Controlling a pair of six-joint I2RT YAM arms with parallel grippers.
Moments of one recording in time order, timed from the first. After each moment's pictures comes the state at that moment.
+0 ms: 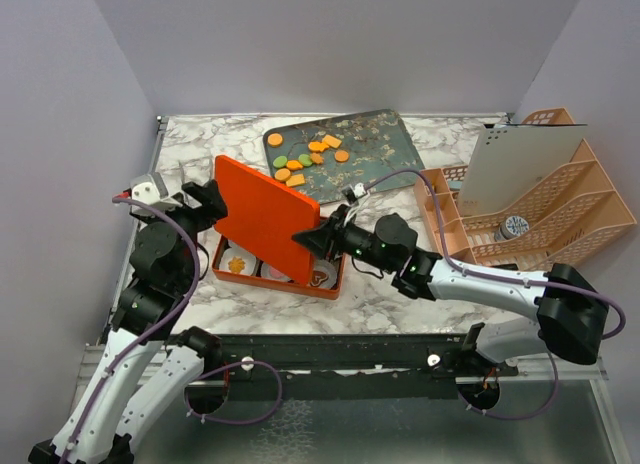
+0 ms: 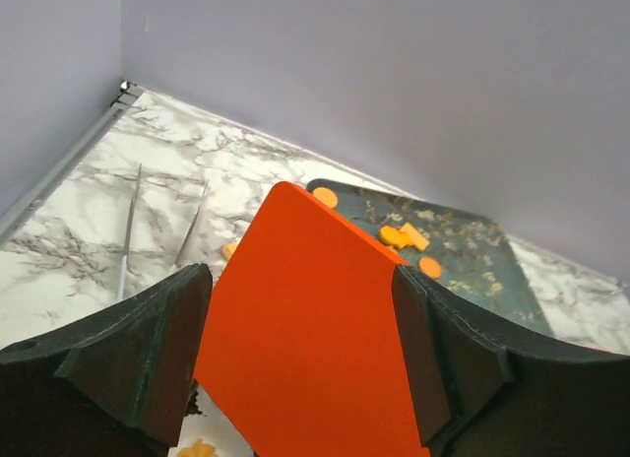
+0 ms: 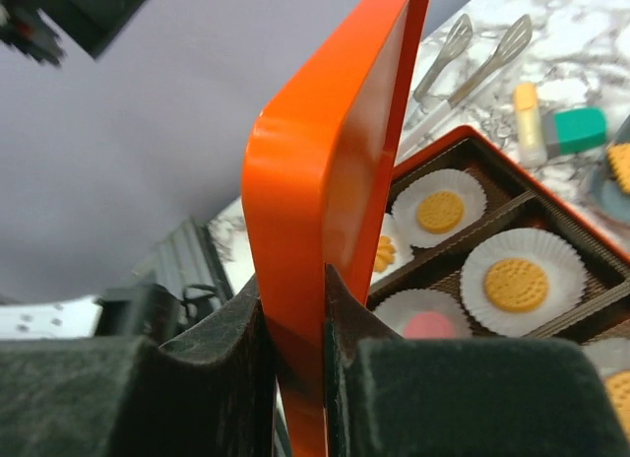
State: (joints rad) left arm -0.44 0.53 0.83 -0.25 -0.57 -0.39; right arm 1.02 1.34 0.75 0.61 -0.05 0.43
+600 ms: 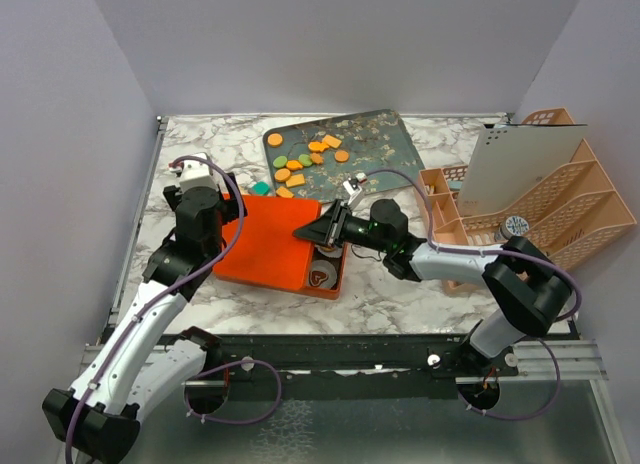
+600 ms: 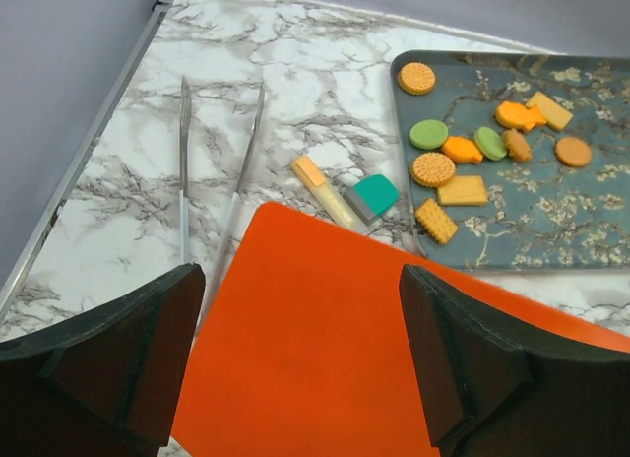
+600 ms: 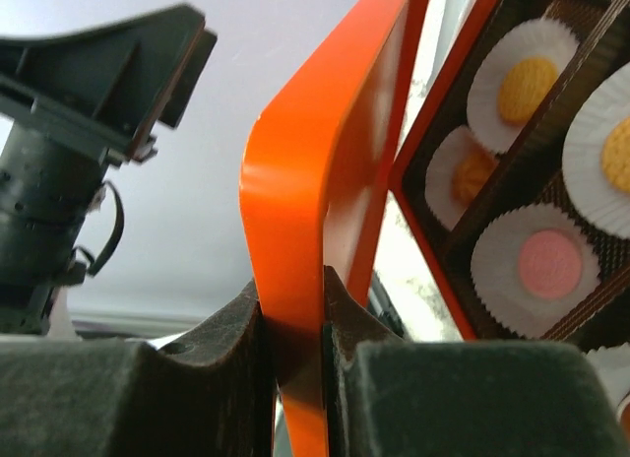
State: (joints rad) left arm -0.42 0.81 0.84 -0.33 -0.56 -0.26; right arm 0.81 1.58 0.75 0.78 -0.37 1.15
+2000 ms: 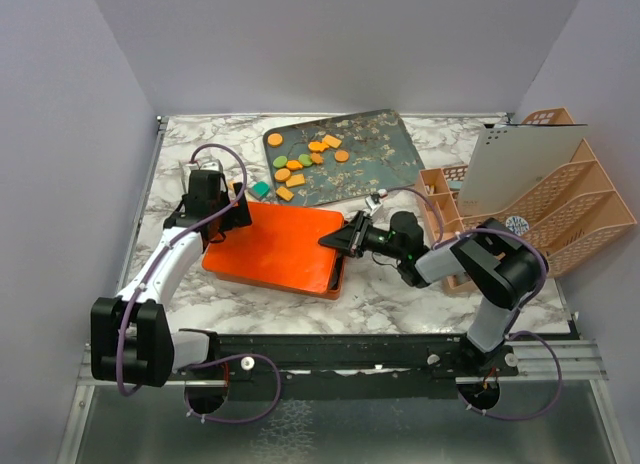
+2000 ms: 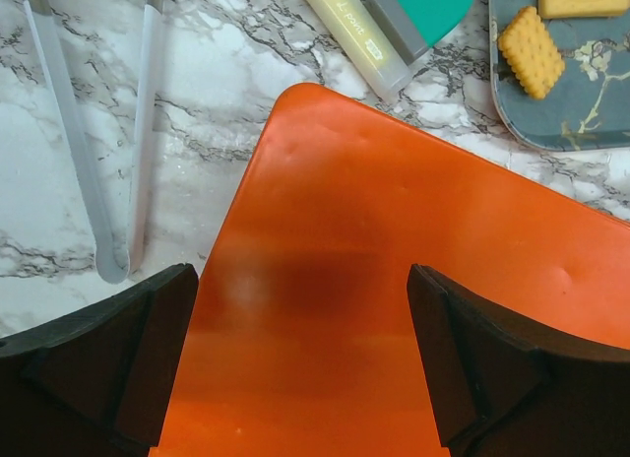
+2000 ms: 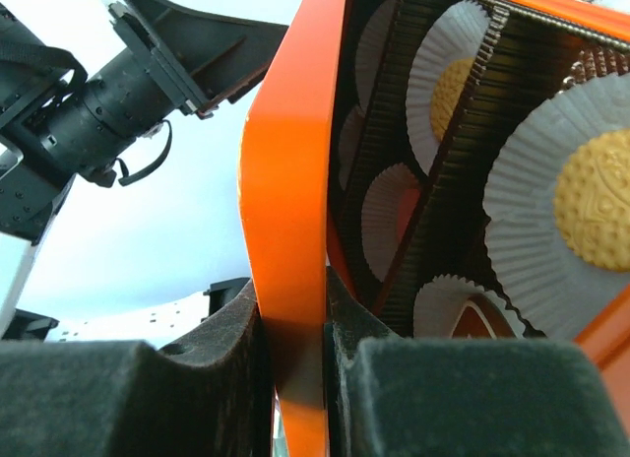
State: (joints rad) left arm -0.11 1.25 0.83 -0.37 -0.09 -0.30; right arm 0.64 1.79 0.52 1.15 -0.52 1.27
